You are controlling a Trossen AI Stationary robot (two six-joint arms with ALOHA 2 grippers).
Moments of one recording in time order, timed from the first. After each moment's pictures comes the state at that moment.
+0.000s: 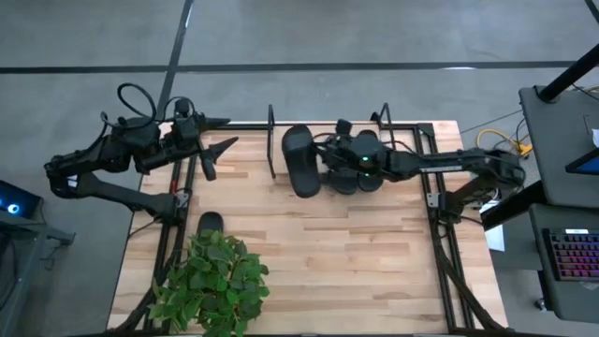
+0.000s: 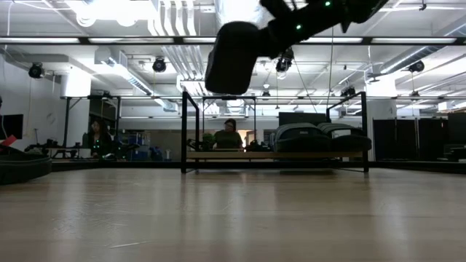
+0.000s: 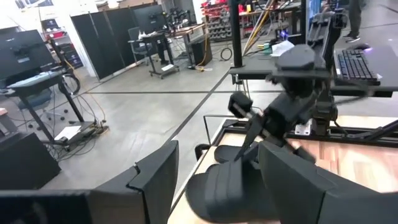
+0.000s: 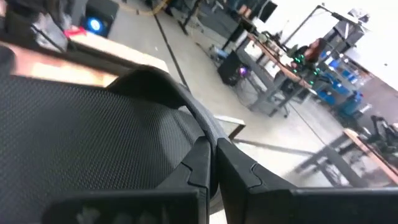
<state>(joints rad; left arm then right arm) 0.00 0.86 1.30 -0.53 -0.48 0.14 -0.17 1.47 0.98 0.28 0.32 -0.52</state>
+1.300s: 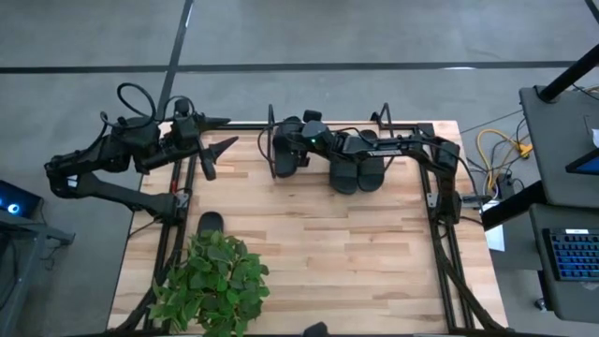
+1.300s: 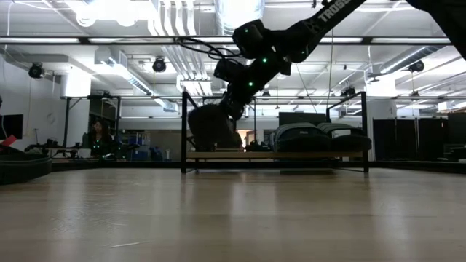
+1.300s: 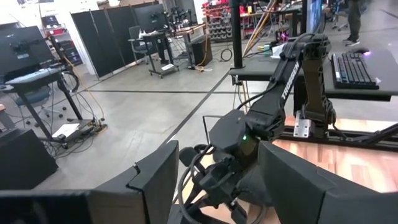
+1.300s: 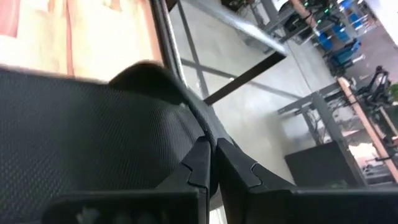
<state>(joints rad) 0.00 0.86 1.30 -0.53 -0.48 0.12 -0.33 1.97 1.38 0.11 0.37 -0.61</state>
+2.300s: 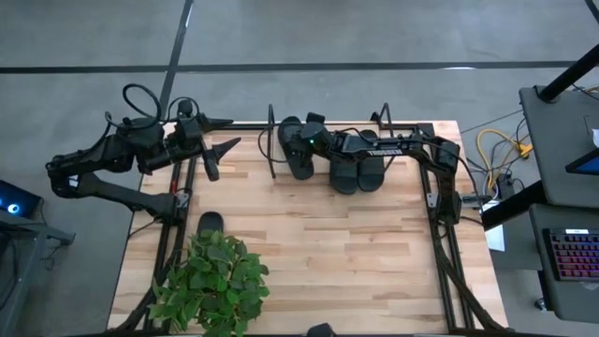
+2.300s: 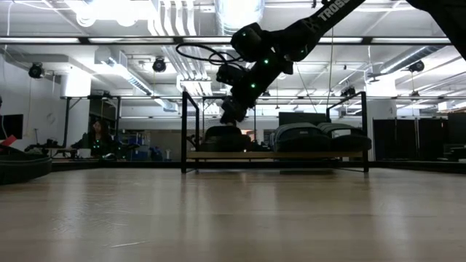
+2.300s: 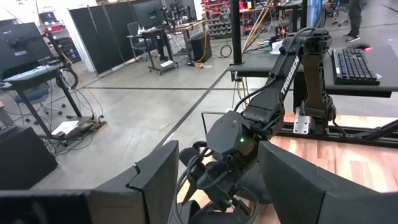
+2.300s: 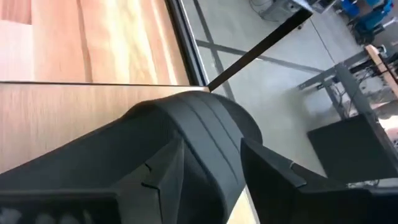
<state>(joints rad) 0.00 0.88 1.30 -0.53 -0.48 0.11 -0.34 1.97 1.39 -0.01 0.36 -0.48</state>
